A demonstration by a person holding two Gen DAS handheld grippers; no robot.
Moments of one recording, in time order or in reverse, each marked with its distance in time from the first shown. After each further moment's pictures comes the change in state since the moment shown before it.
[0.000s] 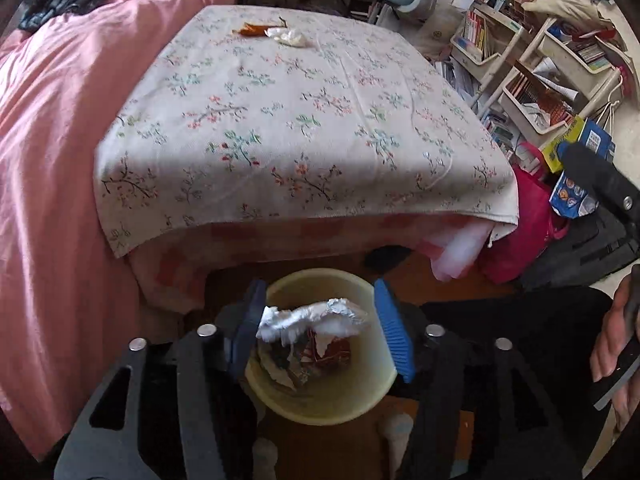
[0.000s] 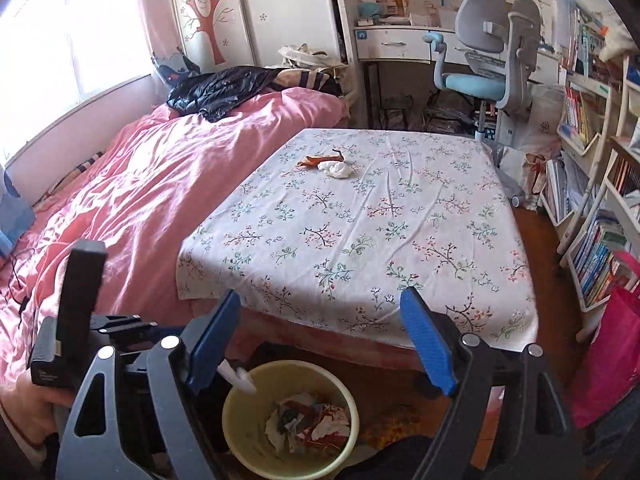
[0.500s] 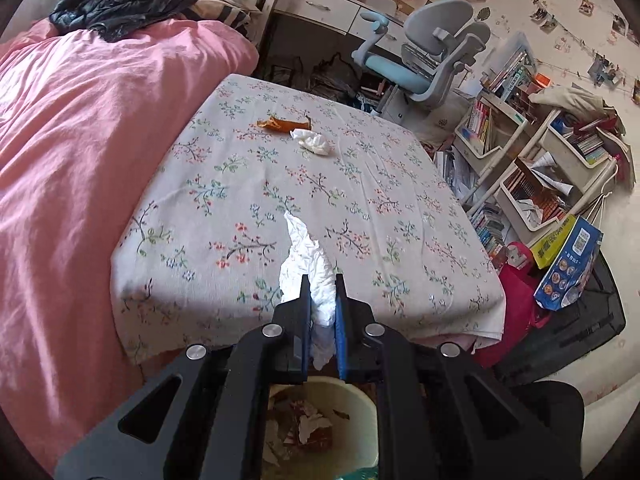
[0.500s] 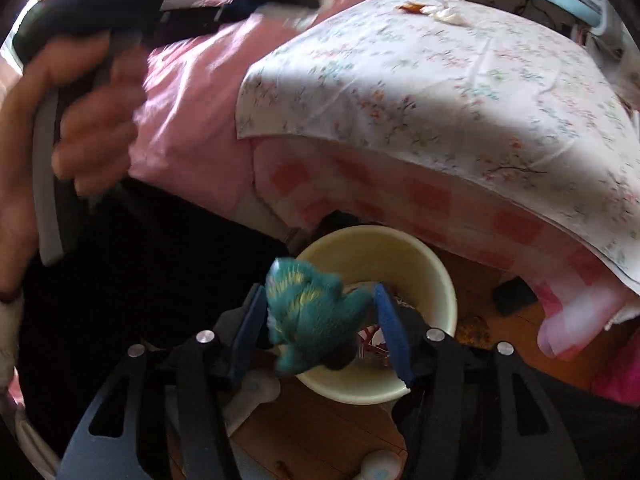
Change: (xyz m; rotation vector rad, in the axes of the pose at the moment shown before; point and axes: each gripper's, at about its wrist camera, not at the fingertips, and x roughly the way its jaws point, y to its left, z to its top) left arm -0.016 0.035 0.069 -0.117 -0.224 -0.074; right arm 0.057 0.053 -0.089 -0.097 0.407 0.196
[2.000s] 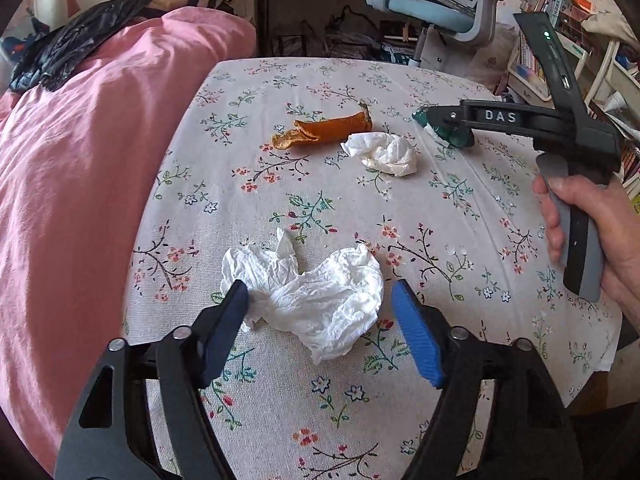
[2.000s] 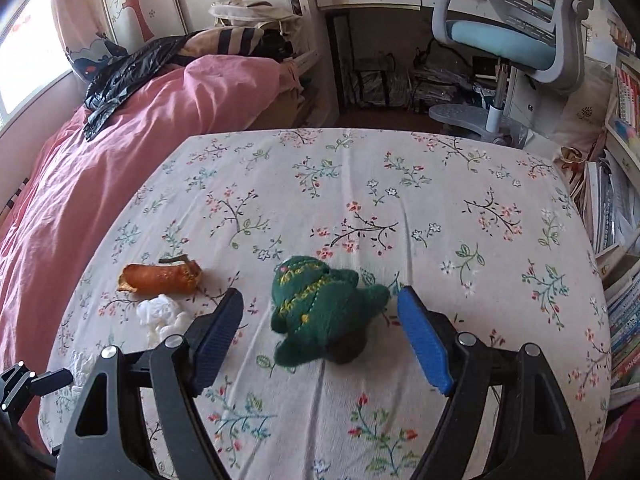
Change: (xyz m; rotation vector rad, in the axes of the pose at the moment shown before) left arm 0.174 0.028 0.121 0.210 0.159 0.220; right arm 0.075 -0.226 0.308 0.175 -0.250 -0.252
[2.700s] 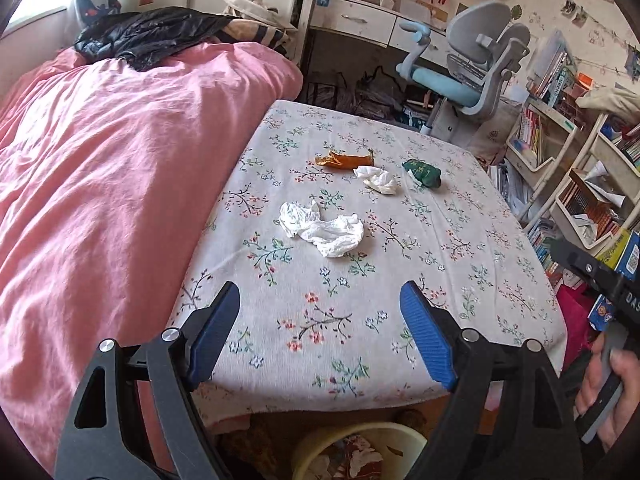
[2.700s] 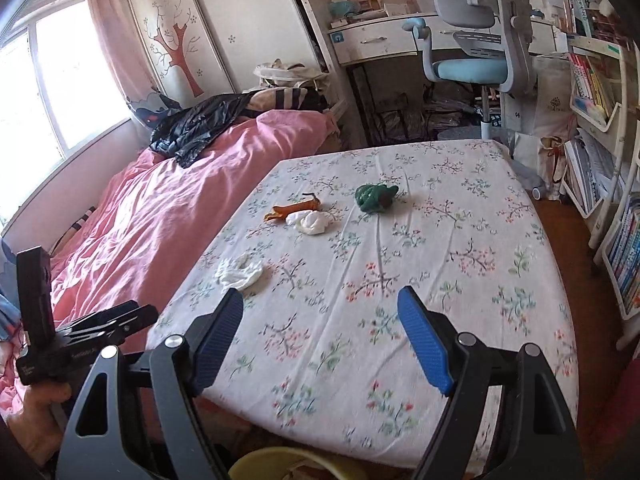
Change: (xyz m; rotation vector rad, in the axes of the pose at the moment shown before) left arm -0.126 0.013 -0.081 -0.197 -0.191 -0.012; right arm -0.185 0.028 -0.128 0.075 -0.197 0.146
